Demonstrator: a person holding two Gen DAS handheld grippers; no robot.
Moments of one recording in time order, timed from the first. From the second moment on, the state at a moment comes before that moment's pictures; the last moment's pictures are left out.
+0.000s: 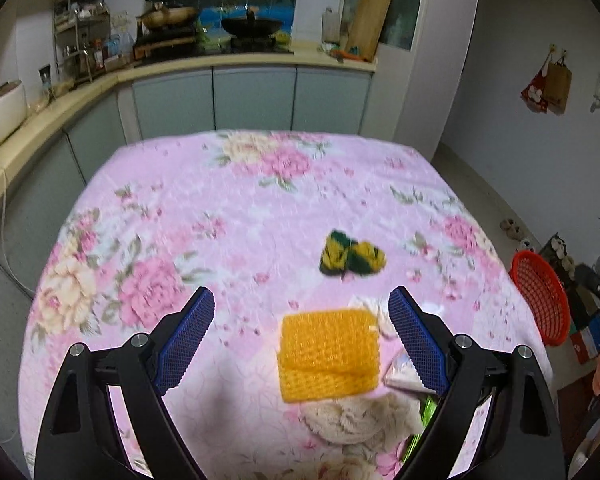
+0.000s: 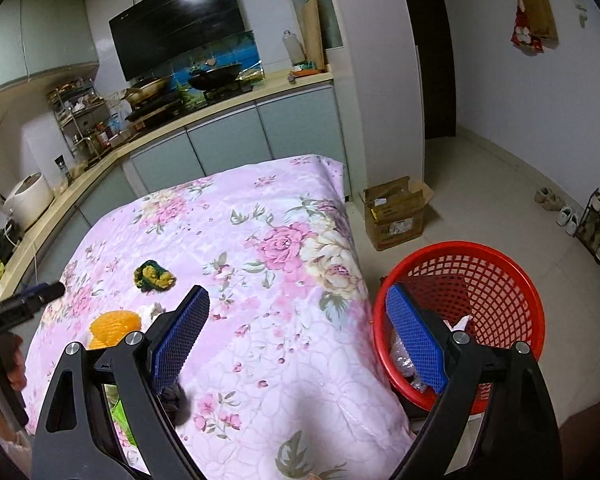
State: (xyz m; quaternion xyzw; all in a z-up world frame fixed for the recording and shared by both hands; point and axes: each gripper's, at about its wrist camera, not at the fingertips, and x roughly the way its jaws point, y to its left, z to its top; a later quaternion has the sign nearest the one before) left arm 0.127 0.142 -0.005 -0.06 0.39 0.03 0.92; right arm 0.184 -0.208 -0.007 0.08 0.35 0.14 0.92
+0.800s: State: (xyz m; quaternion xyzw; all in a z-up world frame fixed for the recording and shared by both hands) left arm 0.157 0.131 -0.075 -0.09 0.44 -0.02 0.89; right arm 0.197 -0.191 -0.027 0.07 0.38 0.14 0.91
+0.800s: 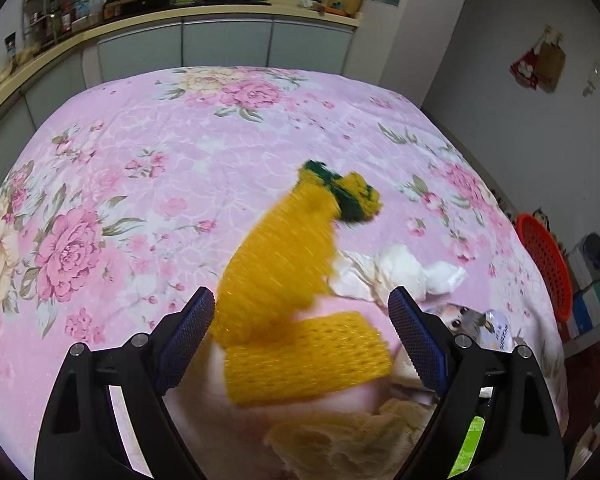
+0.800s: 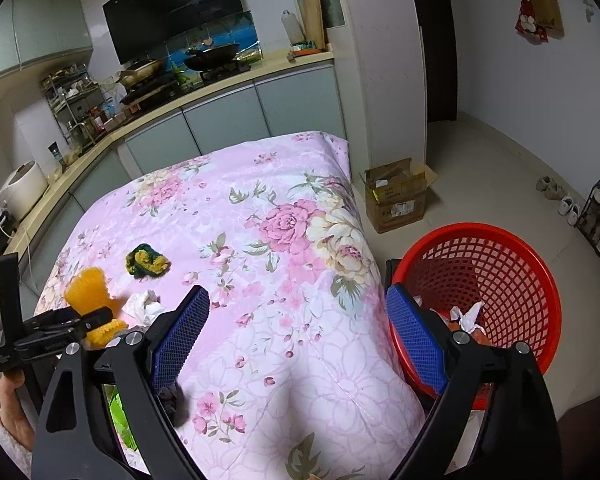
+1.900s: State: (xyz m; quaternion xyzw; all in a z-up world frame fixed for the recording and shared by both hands) left arm 0.162 0.205 -0.070 -0.16 0.37 0.03 0.91; right arm 0.263 -0.043 -0.051 -0.03 0.43 0.30 0.85
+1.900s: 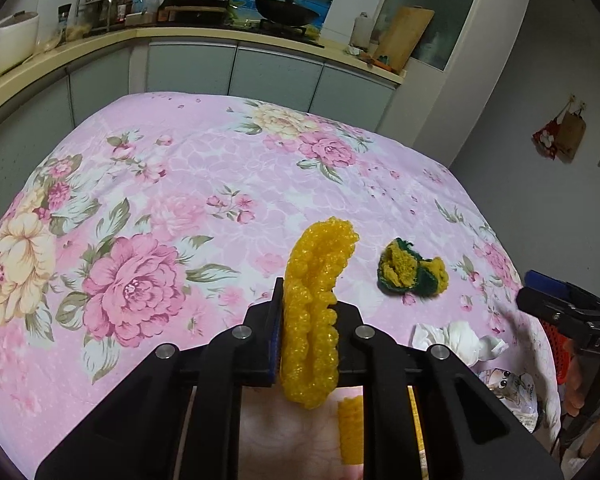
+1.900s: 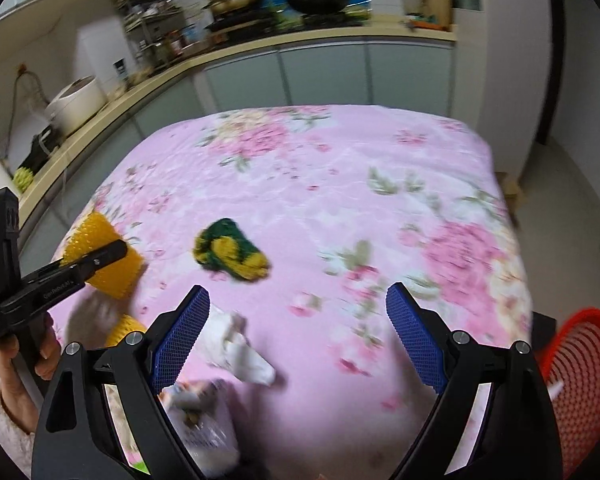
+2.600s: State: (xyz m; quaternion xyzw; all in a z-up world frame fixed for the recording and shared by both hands) left arm 0.163 0.206 -0.076 -0.17 0.38 0.03 0.91; right arm 0.245 0.012 -0.087 -0.15 0.48 0.37 0.78
